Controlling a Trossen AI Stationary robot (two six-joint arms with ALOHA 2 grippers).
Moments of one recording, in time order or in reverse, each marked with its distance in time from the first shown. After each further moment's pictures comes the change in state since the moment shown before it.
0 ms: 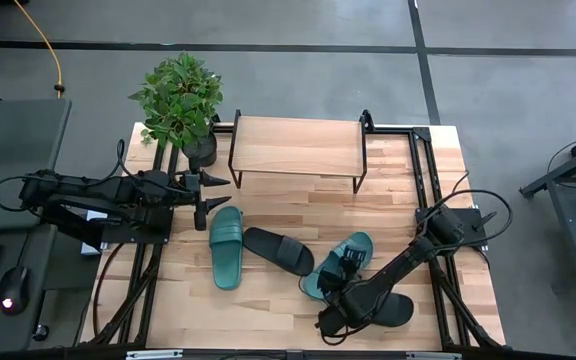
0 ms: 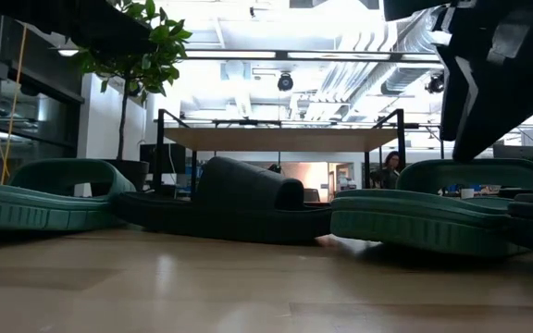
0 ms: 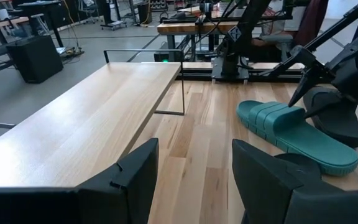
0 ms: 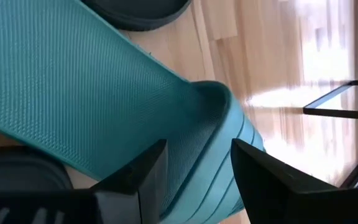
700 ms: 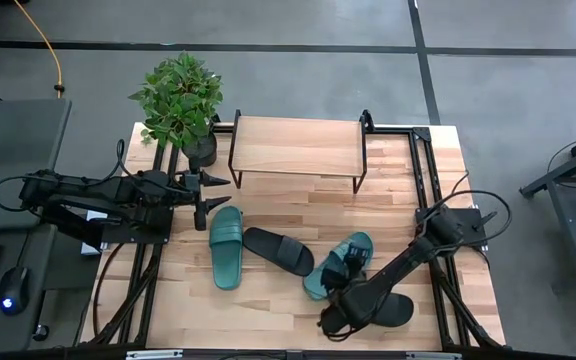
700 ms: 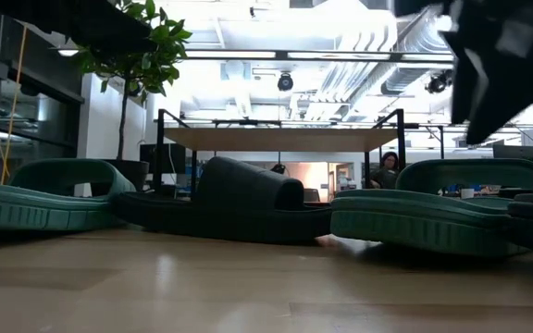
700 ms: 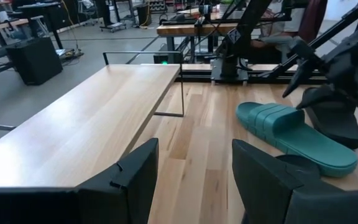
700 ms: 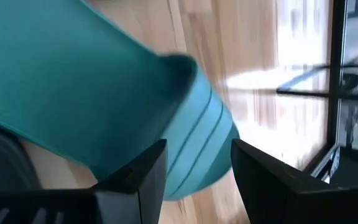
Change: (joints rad) left arm 0.000 0.000 0.000 0.007 0.002 0.004; right arm -0.005 0.007 0.023 -0.142 -0.025 0.034
